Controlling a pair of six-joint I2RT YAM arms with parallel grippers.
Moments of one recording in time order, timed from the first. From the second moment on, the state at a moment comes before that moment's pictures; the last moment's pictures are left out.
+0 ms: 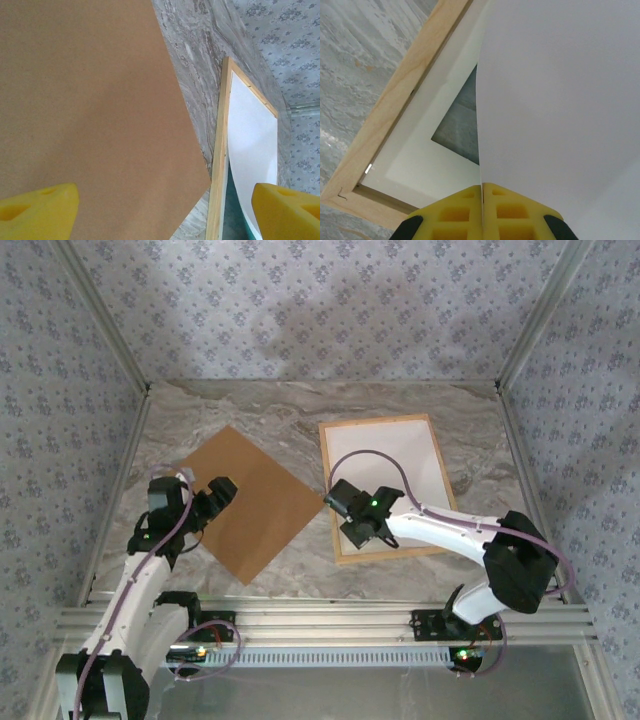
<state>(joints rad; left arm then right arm) -0.06 0.79 0.48 -0.32 0.35 -0.82 0.93 1.49 0.99 -0.79 0.30 0.16</state>
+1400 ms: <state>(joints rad) -0.08 0.82 0.45 -0.29 0.32 -0.82 0.90 1.50 0.96 -0.74 0.22 0.00</state>
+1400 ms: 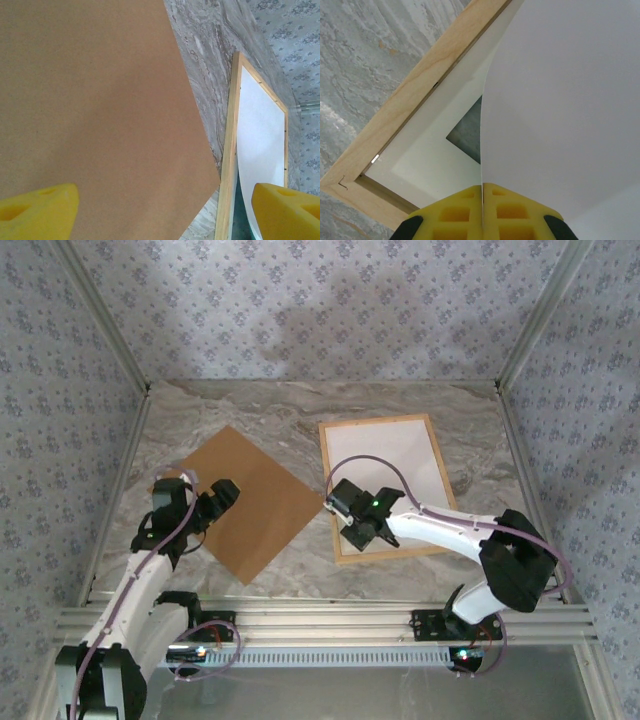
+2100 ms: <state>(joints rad) -0.09 0.83 0.45 -0.28 0.32 -0.82 0.88 1.53 0.95 -0.70 0.20 0.01</state>
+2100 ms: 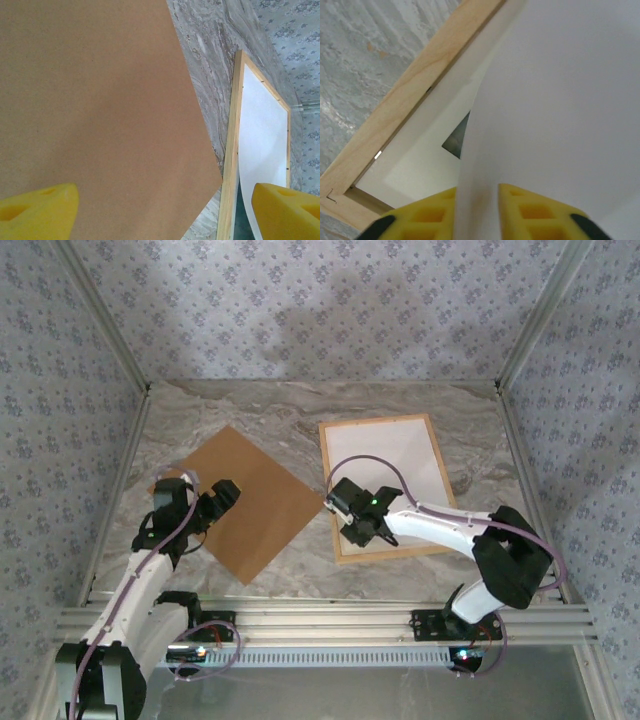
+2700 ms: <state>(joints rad) -0.10 0.83 0.44 -0.27 0.32 -0.82 0.72 1.43 0.95 -0.66 -0.13 0.09</state>
